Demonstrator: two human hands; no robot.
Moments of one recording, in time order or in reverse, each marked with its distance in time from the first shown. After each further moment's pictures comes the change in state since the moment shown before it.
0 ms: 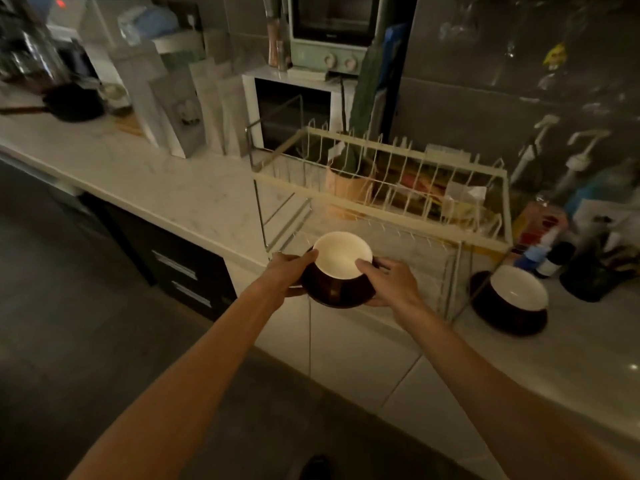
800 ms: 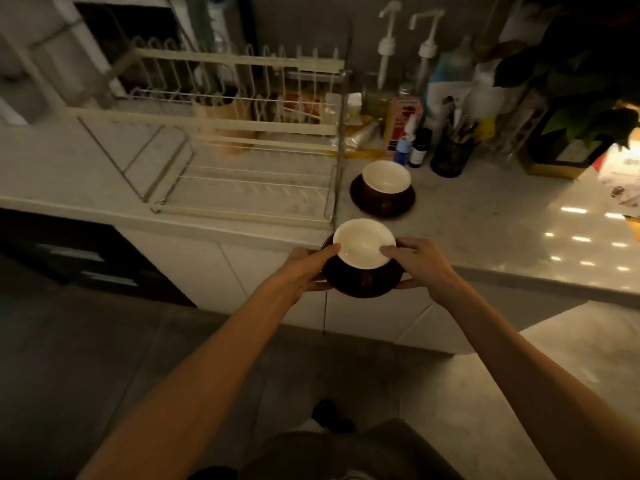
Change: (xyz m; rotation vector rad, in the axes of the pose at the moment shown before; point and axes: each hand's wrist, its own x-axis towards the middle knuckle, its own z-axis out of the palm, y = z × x) left_hand -0.089 -0.105 0.194 0.149 -0.366 -0.168; right_hand -0.102 0.140 -0.207 -0.008 0.148 0.218
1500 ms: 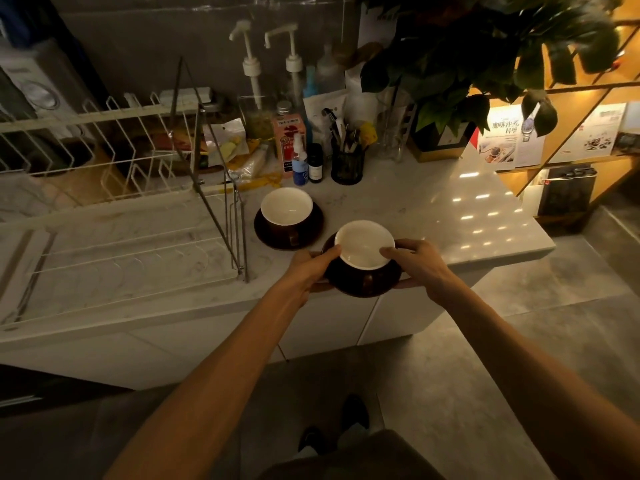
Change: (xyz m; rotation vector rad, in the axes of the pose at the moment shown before) left_hand 0.085 0.041 0.144 0.191 -0.207 -0.015; right_hand 0.027 0.041 -0.123 0.160 0.265 0.089
